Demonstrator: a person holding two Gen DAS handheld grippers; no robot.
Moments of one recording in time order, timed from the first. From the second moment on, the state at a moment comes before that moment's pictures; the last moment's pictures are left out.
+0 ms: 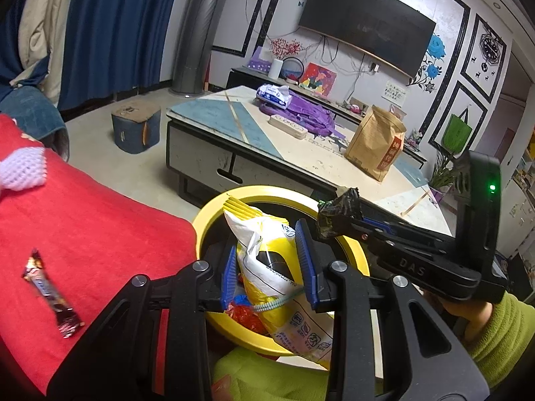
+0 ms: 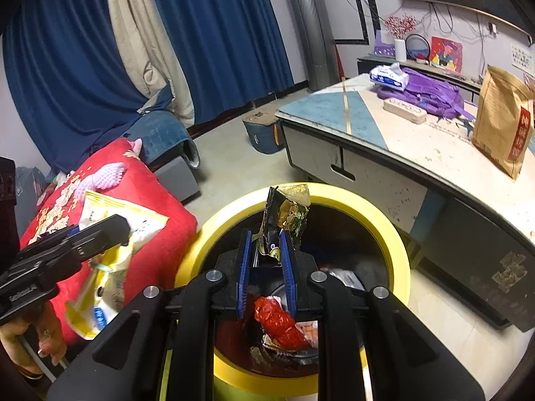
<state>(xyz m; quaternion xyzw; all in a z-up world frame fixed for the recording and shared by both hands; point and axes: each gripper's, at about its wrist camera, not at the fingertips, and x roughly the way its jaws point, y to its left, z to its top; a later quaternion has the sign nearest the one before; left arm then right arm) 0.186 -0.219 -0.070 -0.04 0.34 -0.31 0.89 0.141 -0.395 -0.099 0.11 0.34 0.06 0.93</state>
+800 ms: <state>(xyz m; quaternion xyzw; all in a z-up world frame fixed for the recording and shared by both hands) 0.215 -0.243 -0.091 -0.05 0.37 -0.31 0.87 0.144 -0.419 -0.123 0.15 0.38 0.01 0.92</state>
